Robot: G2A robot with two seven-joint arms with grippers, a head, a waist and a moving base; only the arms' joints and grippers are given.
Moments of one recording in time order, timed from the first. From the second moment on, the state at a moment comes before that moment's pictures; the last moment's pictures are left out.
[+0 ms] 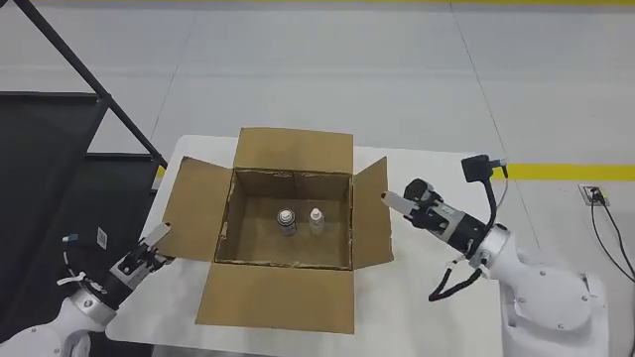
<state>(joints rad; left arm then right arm) 1.54 -1.02 -1.85 -1.75 -0.27 -0.19 -0.69 -1.14 -1.50 1.68 -1.98 -0.45 -0.15 1.07</state>
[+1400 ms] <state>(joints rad) 1.35 -1.02 -1.56 -1.80 -0.14 -0.09 -0.74 -0.74 -1.47 1.17 -1.40 -0.42 -0.23 1.03</state>
